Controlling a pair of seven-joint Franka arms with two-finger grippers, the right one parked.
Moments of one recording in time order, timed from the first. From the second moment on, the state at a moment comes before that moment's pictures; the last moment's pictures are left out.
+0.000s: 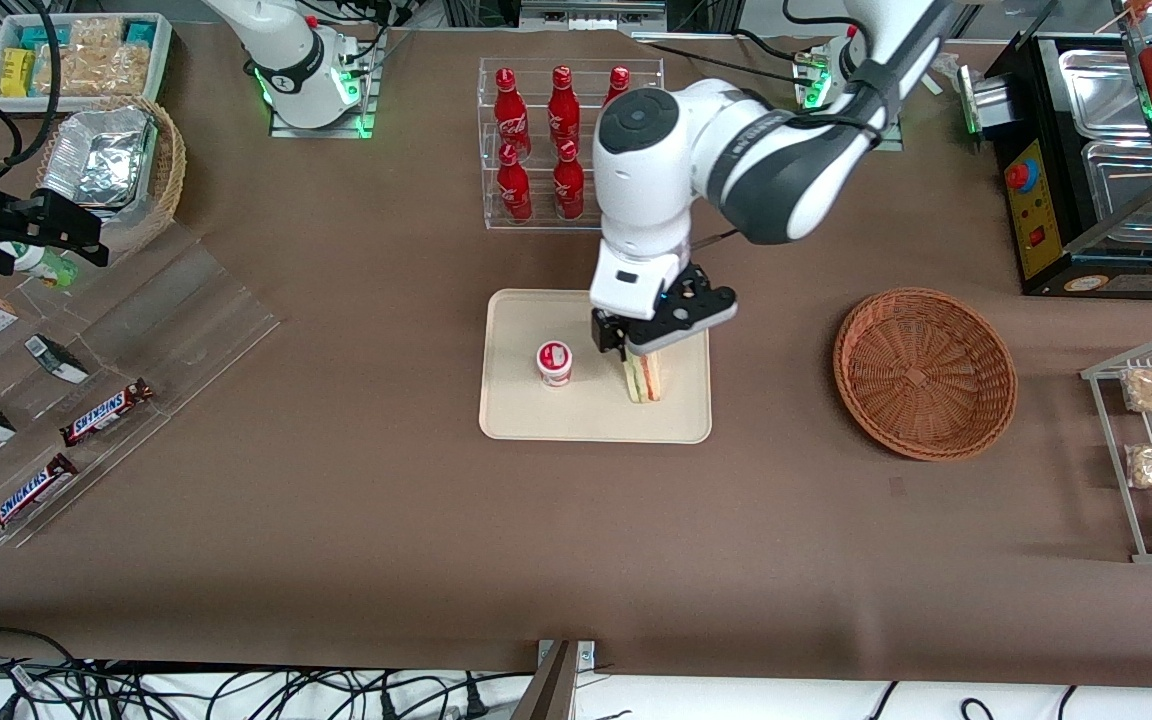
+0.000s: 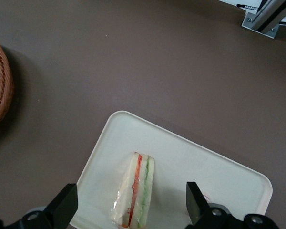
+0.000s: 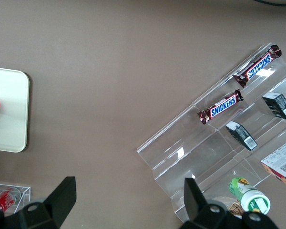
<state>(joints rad) -0.26 0.53 -0.51 -1.40 0.48 1.90 -1.31</state>
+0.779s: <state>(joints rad) -0.11 0.50 -0.34 -1.19 0.20 1.60 -0.70</state>
